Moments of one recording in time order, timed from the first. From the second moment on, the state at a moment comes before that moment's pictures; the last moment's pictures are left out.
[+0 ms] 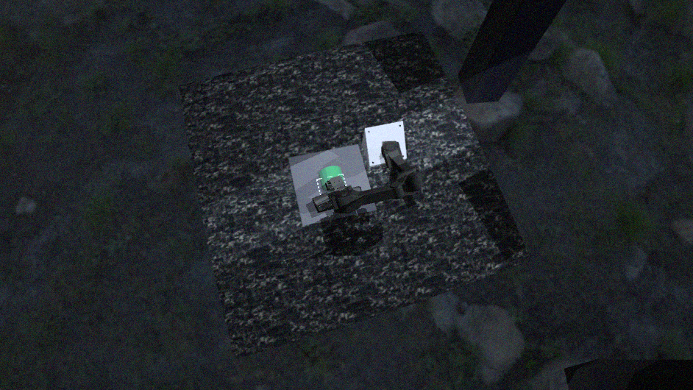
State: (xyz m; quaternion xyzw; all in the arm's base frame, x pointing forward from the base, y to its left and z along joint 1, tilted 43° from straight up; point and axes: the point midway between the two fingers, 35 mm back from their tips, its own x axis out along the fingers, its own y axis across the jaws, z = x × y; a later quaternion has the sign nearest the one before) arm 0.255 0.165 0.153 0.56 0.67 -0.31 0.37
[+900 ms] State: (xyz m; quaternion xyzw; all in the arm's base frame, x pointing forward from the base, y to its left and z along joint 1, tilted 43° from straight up) arm 0.254 0.169 0.150 0.56 0.68 -0.30 0.36
